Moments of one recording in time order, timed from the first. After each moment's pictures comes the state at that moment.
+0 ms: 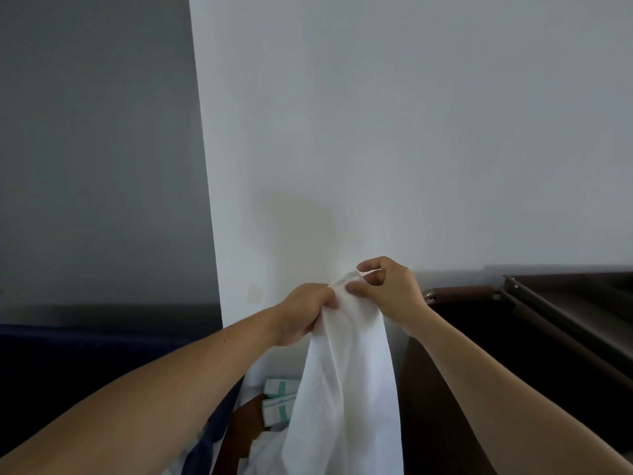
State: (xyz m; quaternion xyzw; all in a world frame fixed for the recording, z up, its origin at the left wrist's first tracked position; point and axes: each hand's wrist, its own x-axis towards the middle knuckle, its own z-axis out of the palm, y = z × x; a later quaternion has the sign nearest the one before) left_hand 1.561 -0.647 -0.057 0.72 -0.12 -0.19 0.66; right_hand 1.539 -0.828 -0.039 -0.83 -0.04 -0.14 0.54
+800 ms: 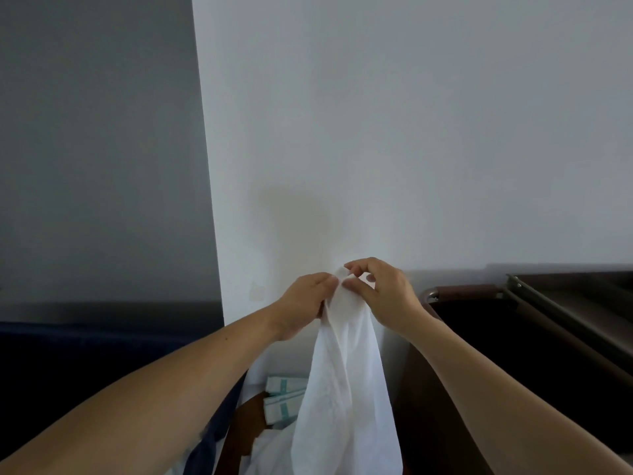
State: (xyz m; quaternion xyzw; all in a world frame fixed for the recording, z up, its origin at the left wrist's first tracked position) left_hand 1.568 -0.638 -0.059 0.74 -0.18 -0.11 0.64; right_hand 1.543 -0.813 -0.042 -0.90 -0.13 -0.20 0.38
